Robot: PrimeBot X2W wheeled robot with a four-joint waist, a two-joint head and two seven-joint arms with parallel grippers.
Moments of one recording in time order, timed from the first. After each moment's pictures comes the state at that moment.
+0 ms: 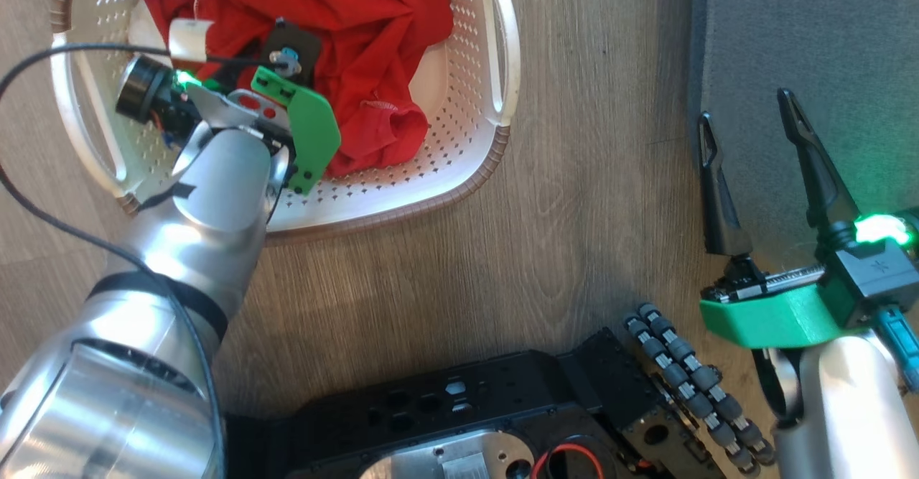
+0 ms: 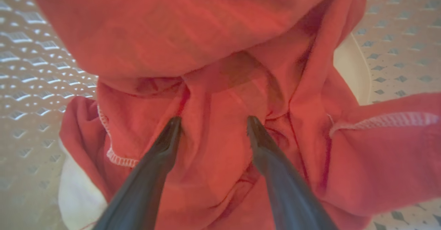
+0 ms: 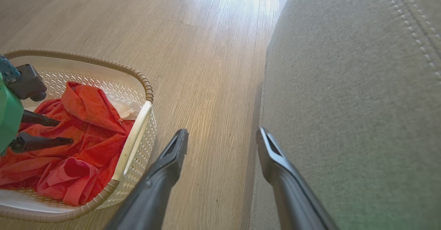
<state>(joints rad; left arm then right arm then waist) -1.11 0.04 -0.68 1.30 -0.18 0.07 -0.12 -0.16 -0.04 0.01 -0.15 -0.07 0.13 -0.25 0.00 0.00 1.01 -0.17</state>
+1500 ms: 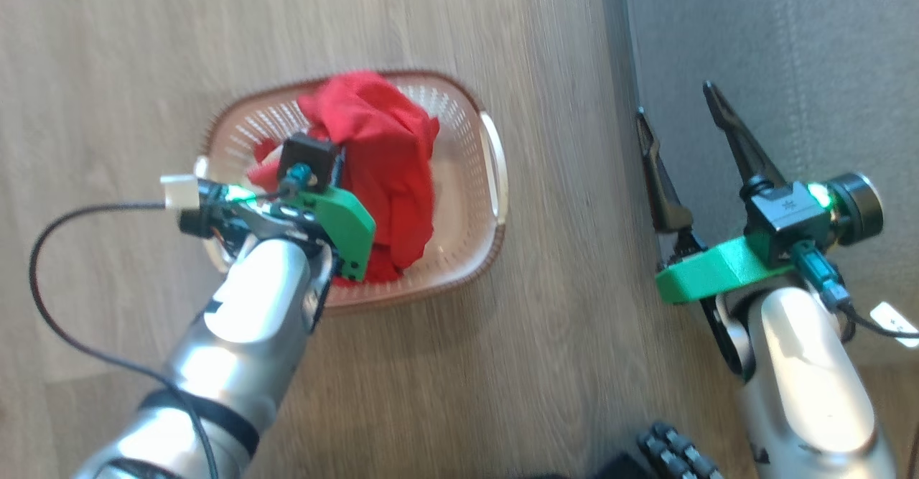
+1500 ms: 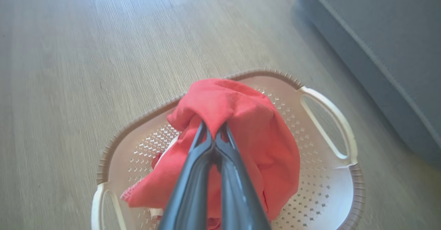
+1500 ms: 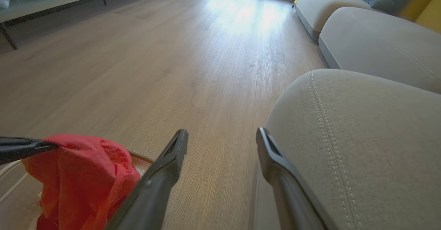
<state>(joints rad) -0.81 0.05 -0.61 1.00 -0.34 0.13 -0.25 -0.33 -0.05 0.09 0.13 -0.07 0.13 -0.26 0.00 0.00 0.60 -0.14</state>
